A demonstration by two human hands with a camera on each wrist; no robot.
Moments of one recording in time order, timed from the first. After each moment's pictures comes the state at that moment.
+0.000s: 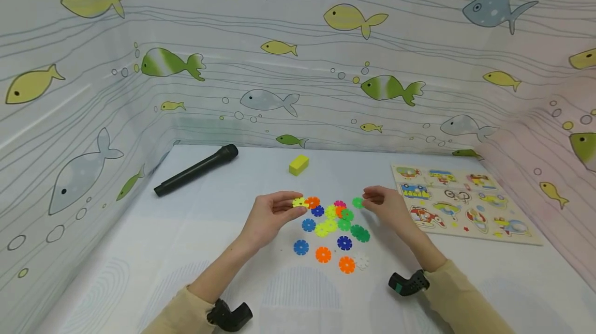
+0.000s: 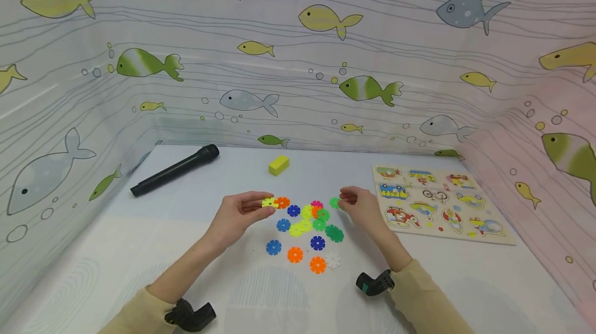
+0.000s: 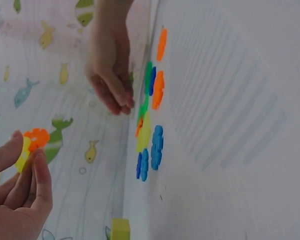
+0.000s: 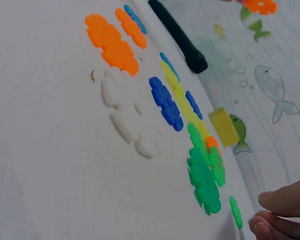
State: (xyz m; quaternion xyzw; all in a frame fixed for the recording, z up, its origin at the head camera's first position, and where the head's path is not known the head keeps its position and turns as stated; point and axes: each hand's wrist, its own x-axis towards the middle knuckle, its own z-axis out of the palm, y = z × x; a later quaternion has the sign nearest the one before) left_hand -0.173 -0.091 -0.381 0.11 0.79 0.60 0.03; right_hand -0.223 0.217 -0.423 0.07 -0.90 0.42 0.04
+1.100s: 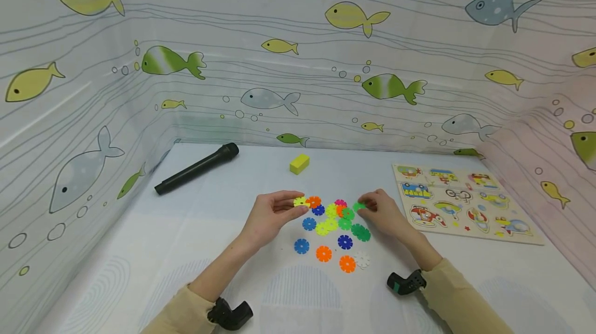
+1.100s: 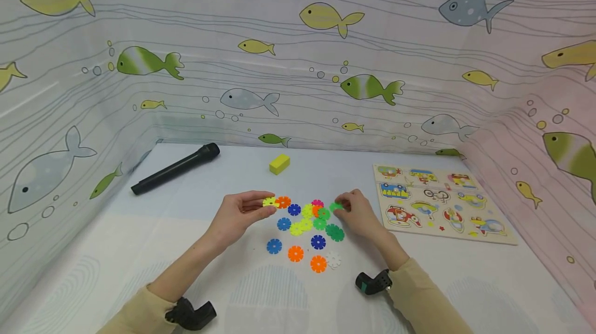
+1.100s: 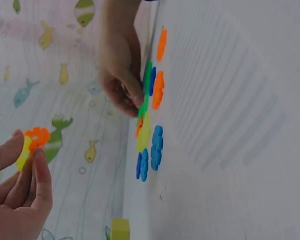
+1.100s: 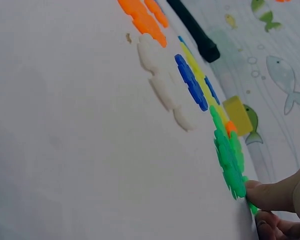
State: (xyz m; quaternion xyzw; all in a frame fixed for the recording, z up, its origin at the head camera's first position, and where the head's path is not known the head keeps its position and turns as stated) left_hand -0.172 -0.091 -0.380 0.11 0.79 0.60 0.03; right_hand -0.220 0.214 -0.437 0.13 -0.92 0.36 0.01
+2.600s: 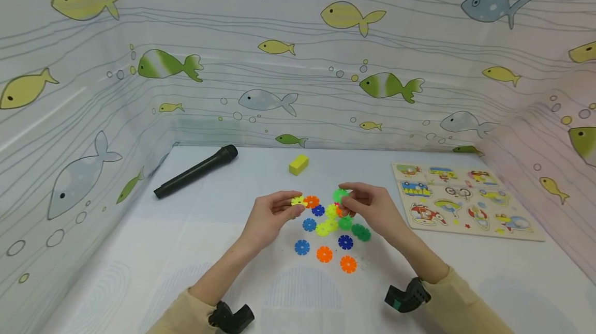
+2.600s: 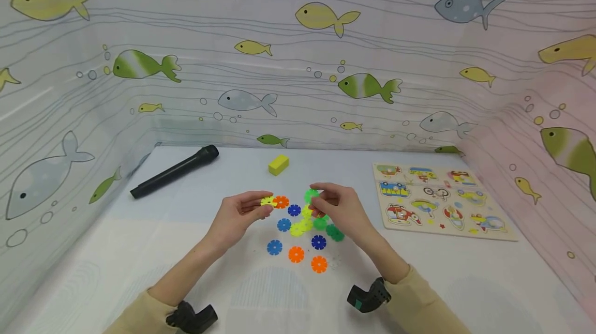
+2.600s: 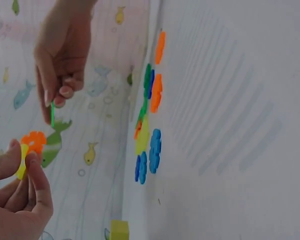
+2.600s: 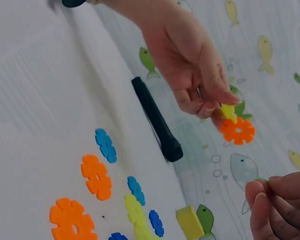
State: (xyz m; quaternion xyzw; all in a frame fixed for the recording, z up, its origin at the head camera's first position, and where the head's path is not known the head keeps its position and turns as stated) left_hand -0.172 -0.092 -0.382 0.14 0.78 0.62 0.03; right_hand -0.183 0.171 -0.373 0.15 -0.82 0.55 -0.02
